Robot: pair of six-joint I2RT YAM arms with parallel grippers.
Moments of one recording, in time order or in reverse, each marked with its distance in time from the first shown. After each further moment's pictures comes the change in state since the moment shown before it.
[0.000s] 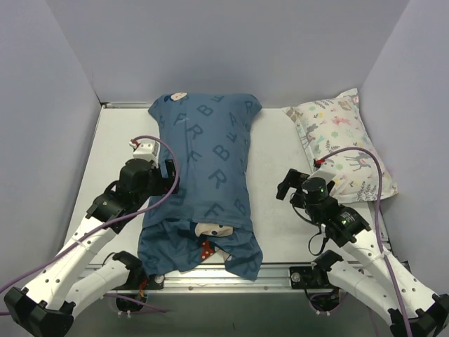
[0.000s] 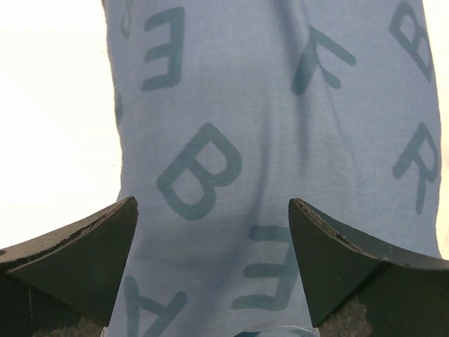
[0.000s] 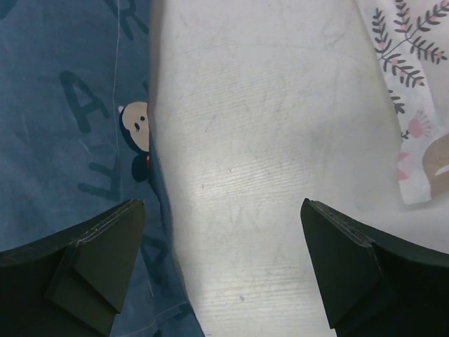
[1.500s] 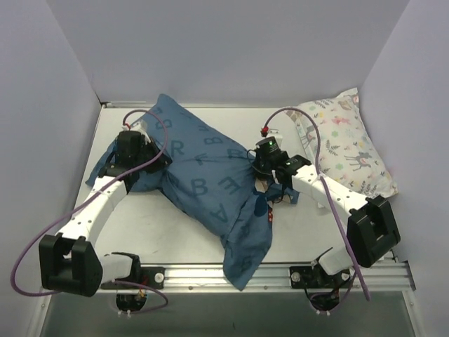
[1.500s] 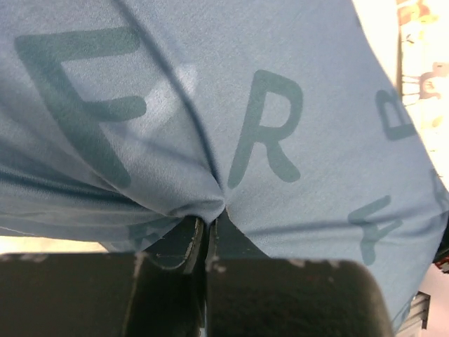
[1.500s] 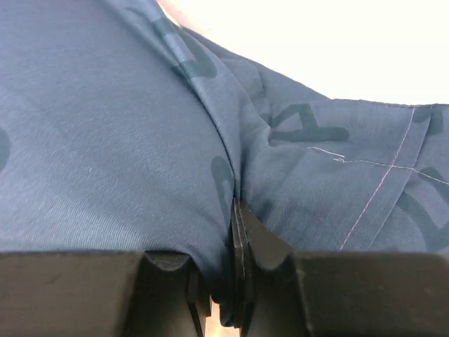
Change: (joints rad) left arm 0.354 0.403 0.097 0.227 0.433 -0.208; right arm -0.007 0.758 0.375 0.157 -0.223 -0.133
